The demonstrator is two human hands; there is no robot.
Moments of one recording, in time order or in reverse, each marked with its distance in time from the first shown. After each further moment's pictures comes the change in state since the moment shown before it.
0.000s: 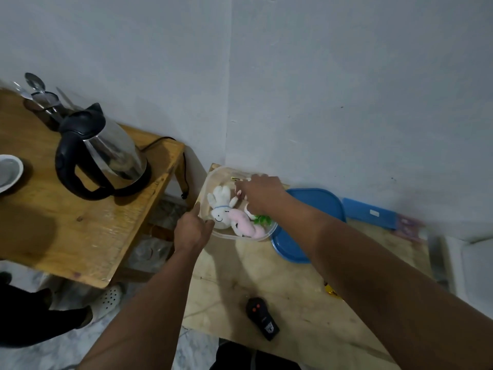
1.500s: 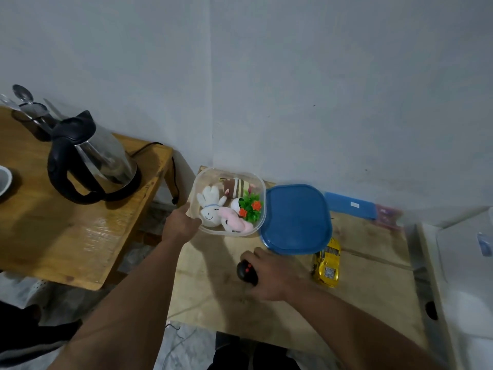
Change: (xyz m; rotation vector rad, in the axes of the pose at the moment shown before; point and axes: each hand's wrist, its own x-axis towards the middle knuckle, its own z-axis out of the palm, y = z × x) left_hand 0.005 0.005 -0.015 -0.124 -0.158 -0.109; right_hand -0.164 -0.033 0.120 0.408 -0.075 -0.040
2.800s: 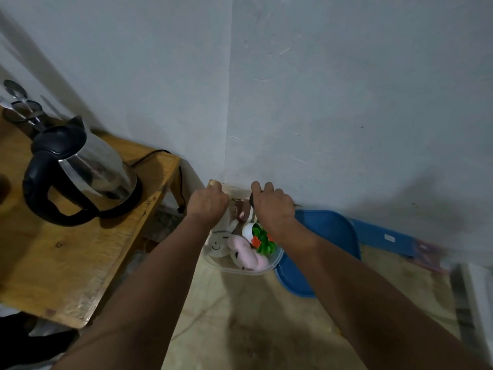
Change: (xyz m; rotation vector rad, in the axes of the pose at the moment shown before) left_hand 0.089 0.099 0.005 1.271 0.039 0.539; right_hand 0.193 0.017 -0.125 -0.481 0.259 0.231
